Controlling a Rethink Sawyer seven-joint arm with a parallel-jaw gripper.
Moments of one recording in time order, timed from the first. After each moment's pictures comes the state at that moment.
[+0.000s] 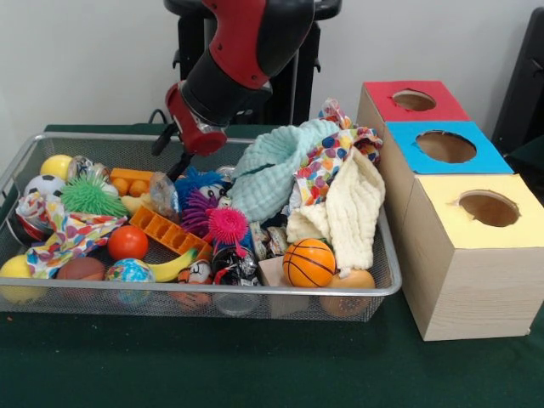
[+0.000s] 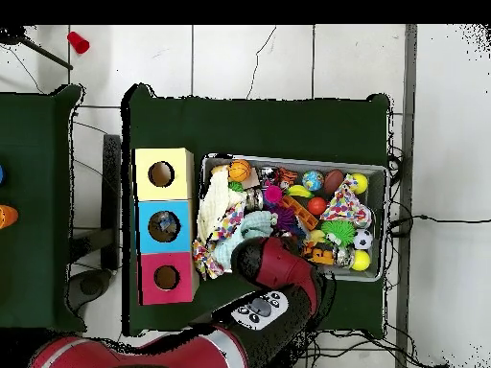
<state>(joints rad) 0.17 -0.17 -0.69 1.71 0.33 0.17 2.45</state>
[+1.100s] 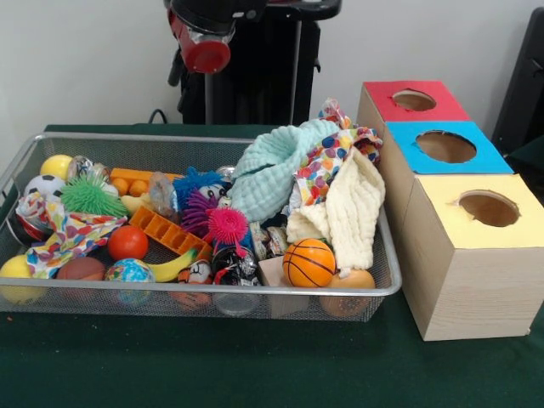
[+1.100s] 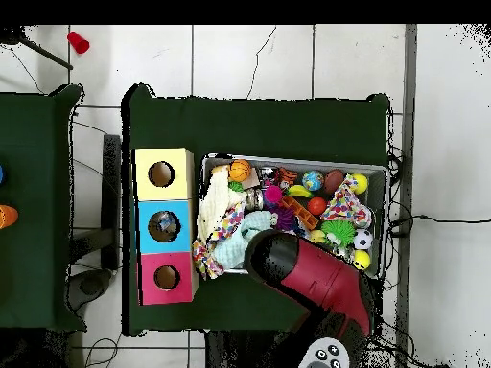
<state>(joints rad) 0.05 -0.55 -0.61 1.72 0.21 0.56 2.45</state>
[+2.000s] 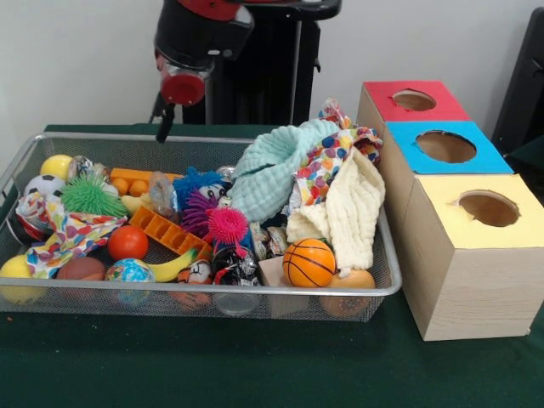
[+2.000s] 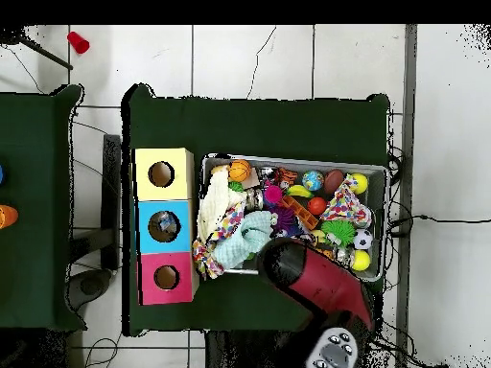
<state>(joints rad) -0.04 -0.48 -0.55 1.79 0.23 0.37 2.52</state>
